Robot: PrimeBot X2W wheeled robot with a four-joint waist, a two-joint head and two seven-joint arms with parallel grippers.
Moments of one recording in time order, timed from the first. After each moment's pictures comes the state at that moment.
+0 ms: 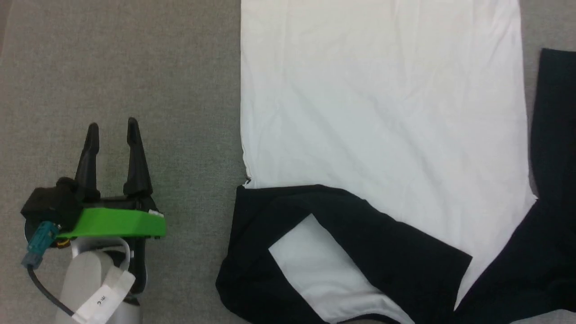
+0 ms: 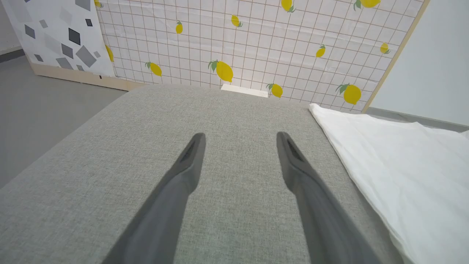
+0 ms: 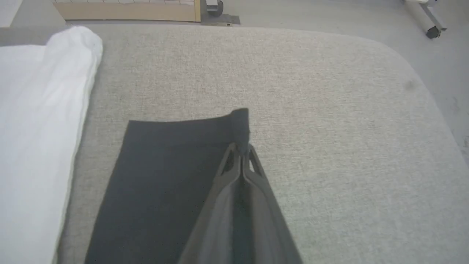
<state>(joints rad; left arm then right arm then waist) -0.24 0.11 0.08 0.04 -0.29 -0.10 -0.26 -0.70 -0.33 -0.37 0.43 0.00 0.13 0.50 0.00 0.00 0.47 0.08</state>
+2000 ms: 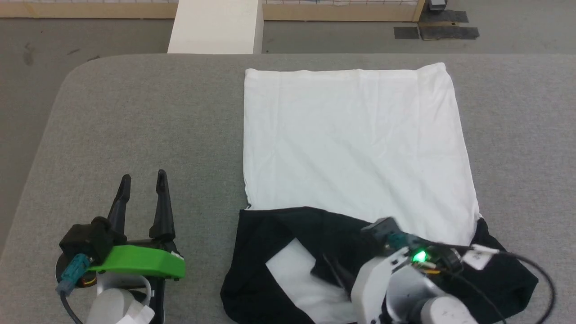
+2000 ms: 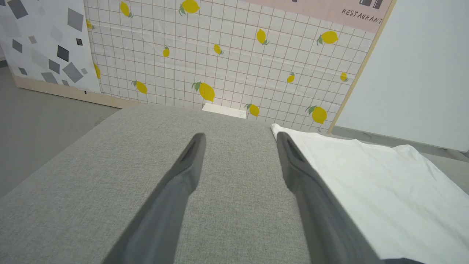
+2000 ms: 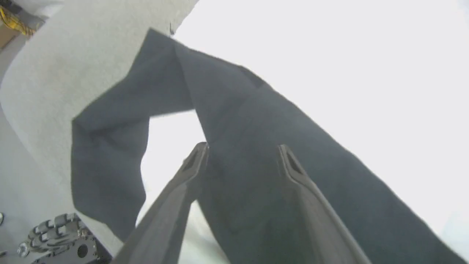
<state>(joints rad) -0.11 0.09 0.04 0.10 -0.29 -0.10 -0.26 -0.09 -0.05 0.39 0.07 0.14 0.13 0.49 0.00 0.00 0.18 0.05</state>
